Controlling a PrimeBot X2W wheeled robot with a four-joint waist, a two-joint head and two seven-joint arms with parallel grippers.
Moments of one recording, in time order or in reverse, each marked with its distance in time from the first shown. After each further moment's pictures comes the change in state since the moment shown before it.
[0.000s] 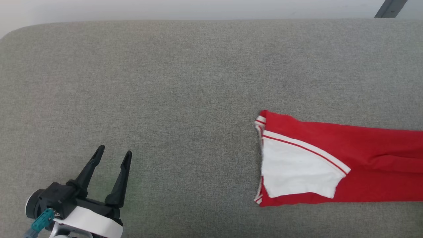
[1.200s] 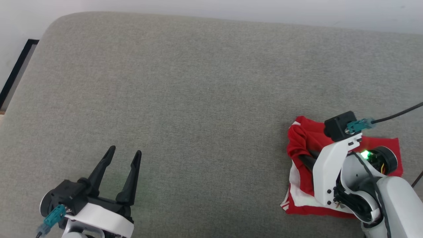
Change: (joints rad) left arm -0.026 -0.044 -0.030 0.045 -0.019 0.000 0.000; right arm -0.034 0.158 0.831 -0.388 0.094 -0.001 0.207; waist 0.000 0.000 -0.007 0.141
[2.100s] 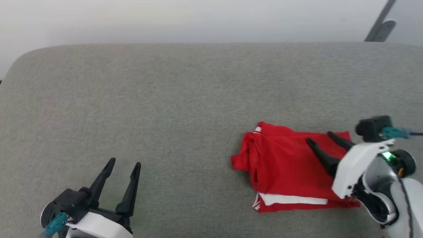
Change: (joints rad) left arm 0.033 0.013 -0.010 0.027 -0.006 0.000 0.000; right arm -0.014 -0.071 -0.005 0.146 0.079 0.000 -0.299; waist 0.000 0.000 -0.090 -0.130
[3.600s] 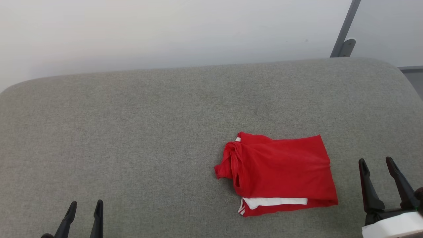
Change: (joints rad) left arm 0.269 -0.085 0.237 -0.088 0.009 0.000 0.000; right arm 0.365 0.085 -0.265 -0.065 -0.224 0.000 -0.677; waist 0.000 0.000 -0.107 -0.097
